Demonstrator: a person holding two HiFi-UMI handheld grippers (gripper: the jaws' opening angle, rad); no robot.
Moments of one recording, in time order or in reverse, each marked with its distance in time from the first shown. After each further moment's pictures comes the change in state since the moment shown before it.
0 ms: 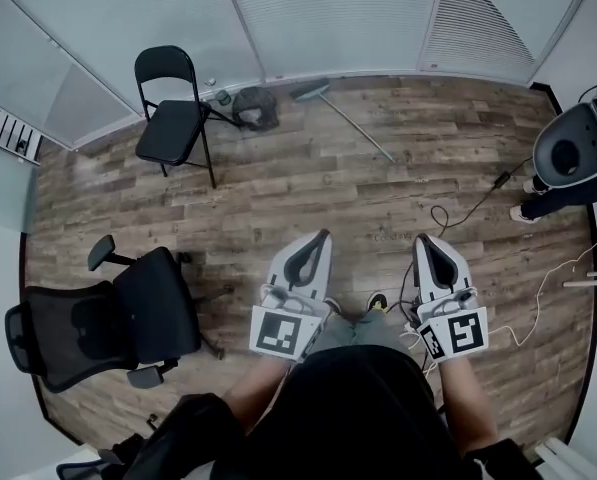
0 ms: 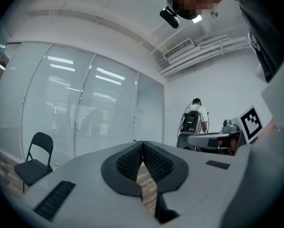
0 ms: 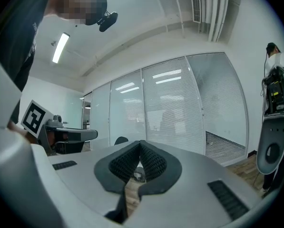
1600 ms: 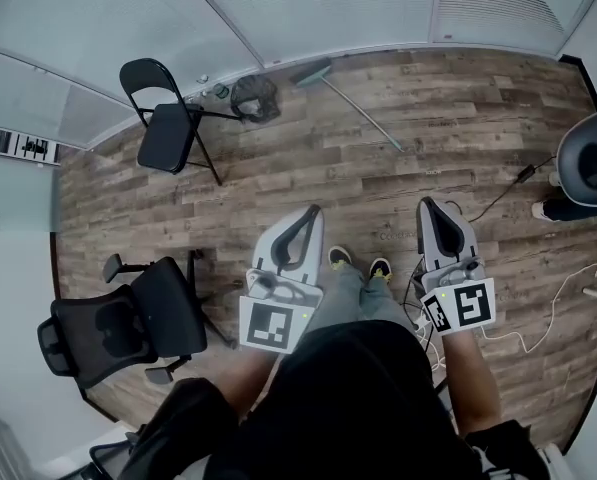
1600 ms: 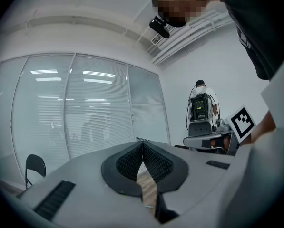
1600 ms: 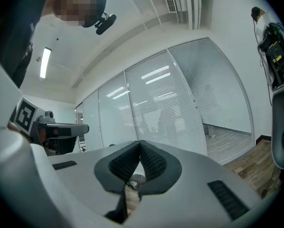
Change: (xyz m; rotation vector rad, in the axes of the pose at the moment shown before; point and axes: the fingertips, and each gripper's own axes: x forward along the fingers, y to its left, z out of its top) left arm 0.248 -0.018 0.012 0.189 0.083 0.021; right arm 0.128 -0.239 -0.025 0.164 -0.036 0.004
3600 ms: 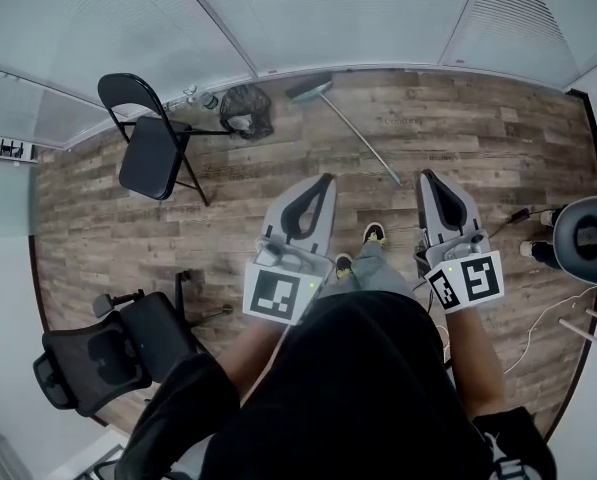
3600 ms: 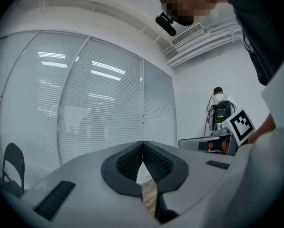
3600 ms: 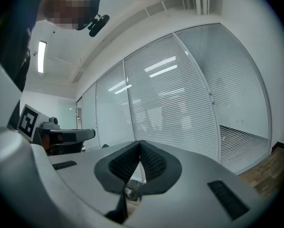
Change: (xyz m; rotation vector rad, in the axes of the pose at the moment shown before) left arm 0.223 0.202 -0.001 -0.172 -0.073 -0.010; right arm 0.297 -0.068 0.020 -0.033 0.052 0.062
